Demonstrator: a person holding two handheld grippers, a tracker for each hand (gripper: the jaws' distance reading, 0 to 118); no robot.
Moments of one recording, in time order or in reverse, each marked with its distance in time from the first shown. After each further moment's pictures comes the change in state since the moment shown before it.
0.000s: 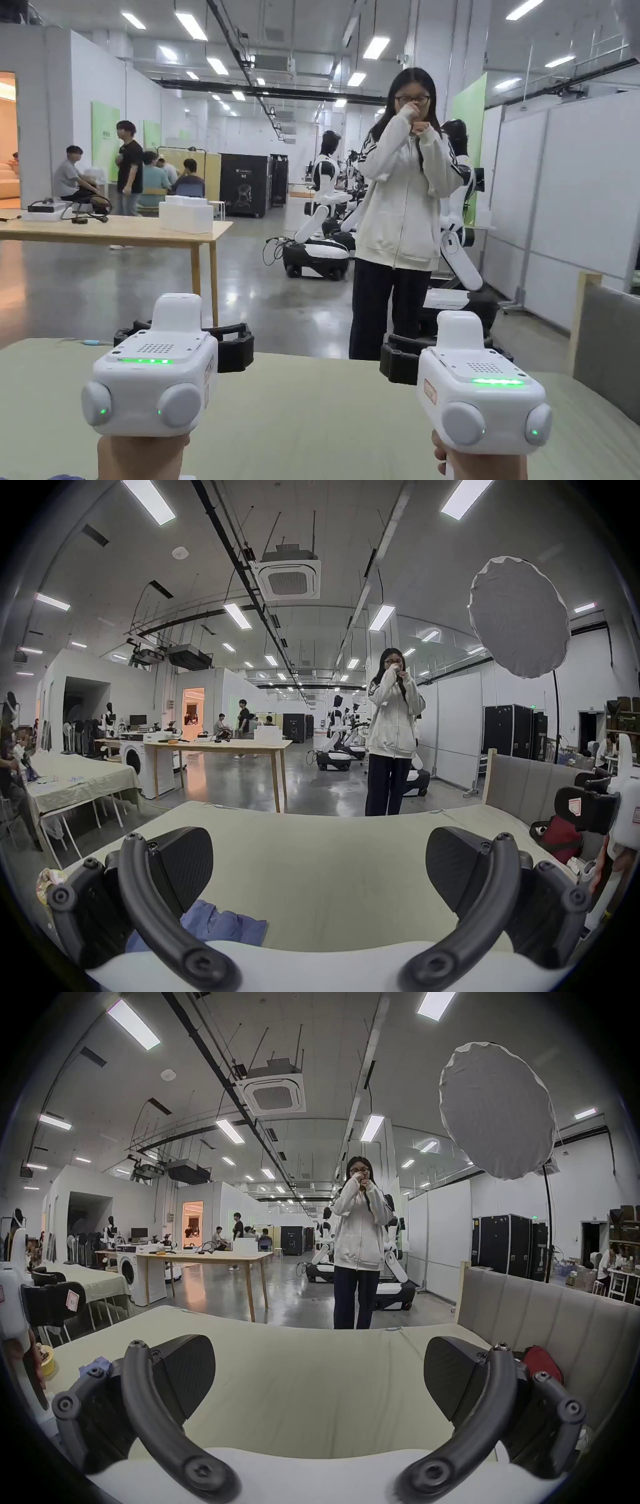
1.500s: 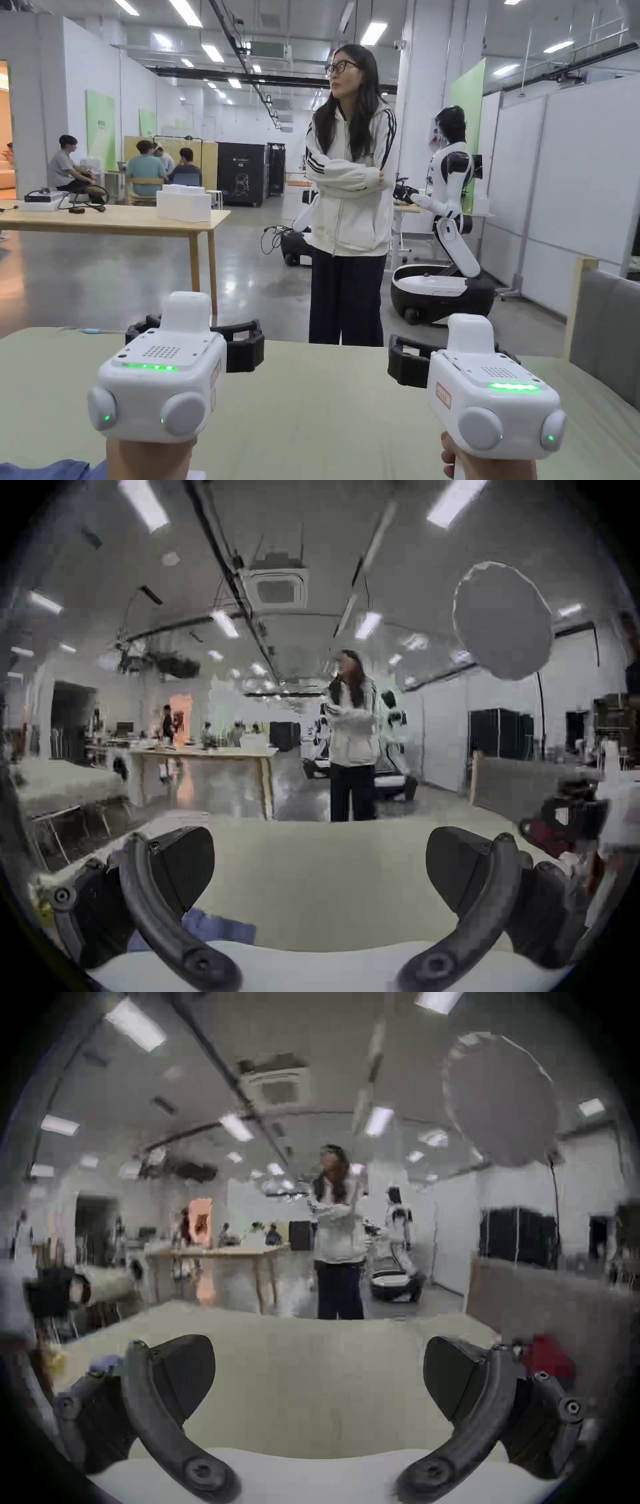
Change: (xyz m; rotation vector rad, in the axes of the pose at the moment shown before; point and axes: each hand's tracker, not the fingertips) left arm 0.003 -0.024 0.012 0.015 -0.080 0.006; right arm 0.023 -0.024 0.008 -0.020 0.016 -0.085
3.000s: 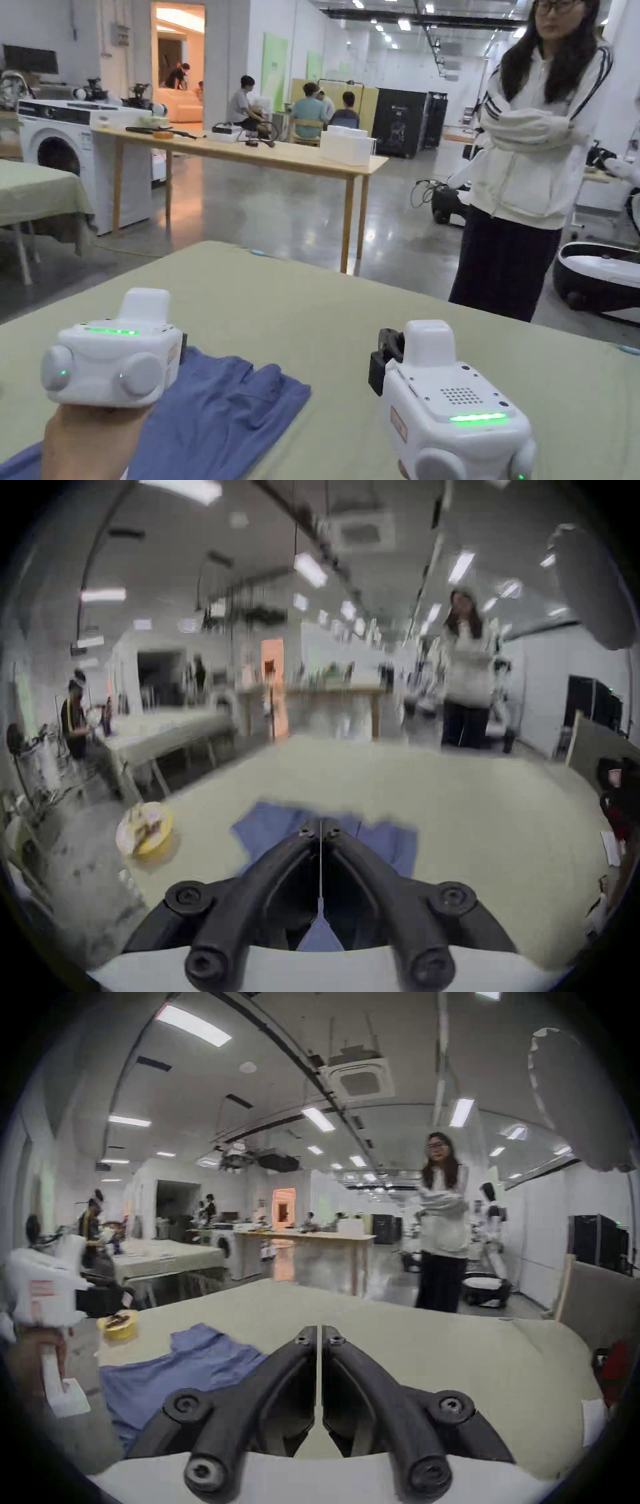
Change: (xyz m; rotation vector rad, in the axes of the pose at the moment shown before) left arm -0.226 -0.075 0.050 -0.533 0.454 0.107; right arm -0.243 -0.085 0.020 -0.070 0.502 0.178
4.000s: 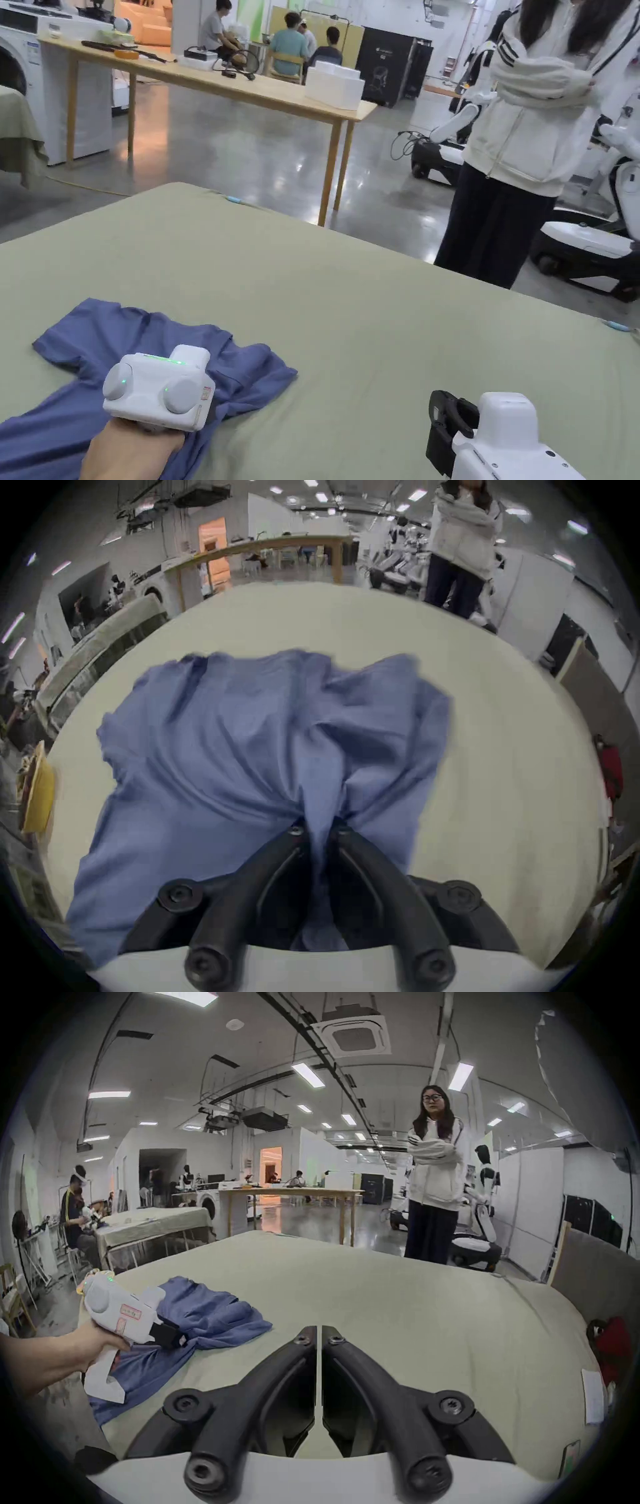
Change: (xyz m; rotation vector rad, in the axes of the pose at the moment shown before) left arm 0.073 -0.051 -0.194 -0.283 -0.266 -0.105; right arm 0.056 -0.061 -0.010 -0.177 -0.138 -0.058
